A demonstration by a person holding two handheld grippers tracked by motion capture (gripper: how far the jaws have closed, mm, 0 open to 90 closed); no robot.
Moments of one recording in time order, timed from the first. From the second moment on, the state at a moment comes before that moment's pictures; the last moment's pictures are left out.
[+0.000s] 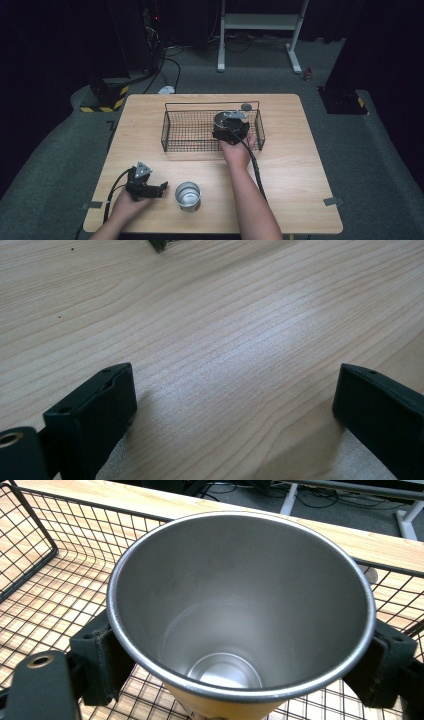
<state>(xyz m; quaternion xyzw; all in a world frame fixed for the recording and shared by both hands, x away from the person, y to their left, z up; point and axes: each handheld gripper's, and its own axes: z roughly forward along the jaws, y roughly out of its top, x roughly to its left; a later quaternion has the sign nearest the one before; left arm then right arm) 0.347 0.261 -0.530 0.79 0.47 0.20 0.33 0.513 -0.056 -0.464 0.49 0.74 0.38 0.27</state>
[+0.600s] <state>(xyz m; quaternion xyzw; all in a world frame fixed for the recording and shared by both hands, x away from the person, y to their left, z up) 0.347 0.261 -0.530 0.79 0.47 0.20 0.33 0.512 -0.056 -0.464 0.49 0.74 0.37 0.26</state>
